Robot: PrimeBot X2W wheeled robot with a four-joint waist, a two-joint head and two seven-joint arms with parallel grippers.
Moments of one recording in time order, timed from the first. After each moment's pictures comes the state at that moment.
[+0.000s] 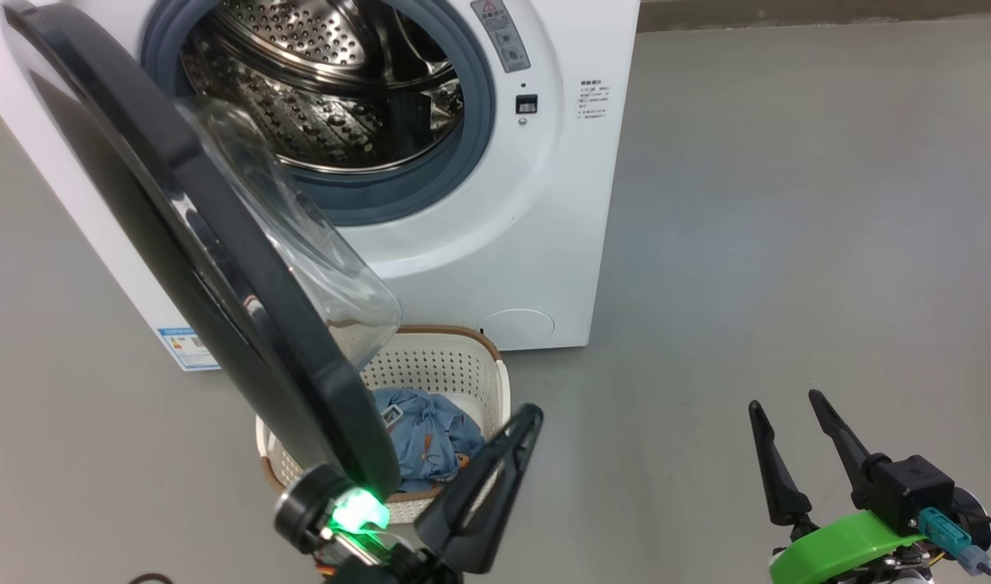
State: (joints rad) left arm -0.06 0.06 -0.56 -0.26 -0.14 -0.13 -0.26; right arm -0.06 -0.06 -0.05 0.19 0.10 0.13 -0.25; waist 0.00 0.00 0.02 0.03
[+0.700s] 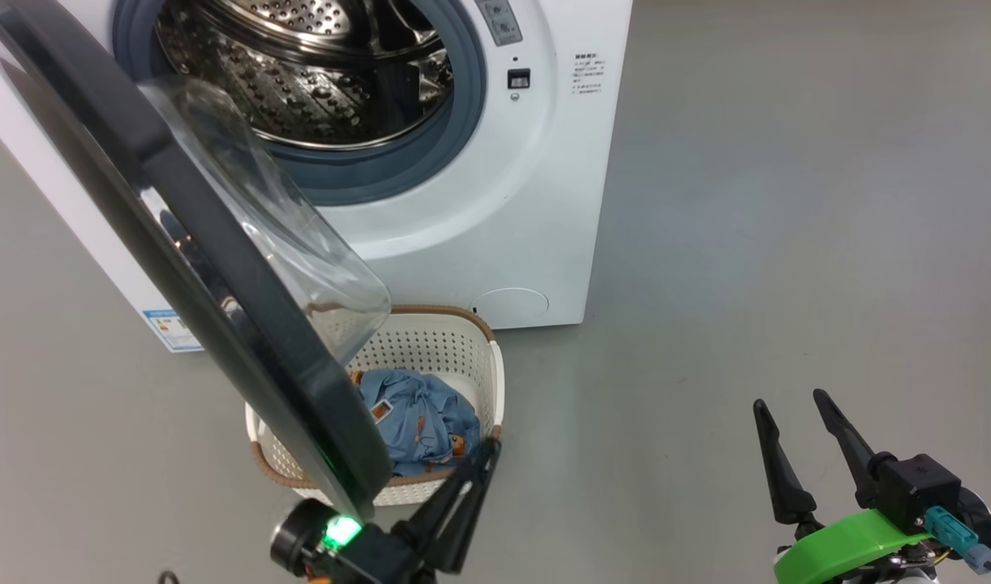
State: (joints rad) left arm -0.09 0.06 -0.55 0.06 -0.17 -0.10 -0.26; right arm -0.06 -0.07 -0.05 0.20 0.12 0.13 -0.25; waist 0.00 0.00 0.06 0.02
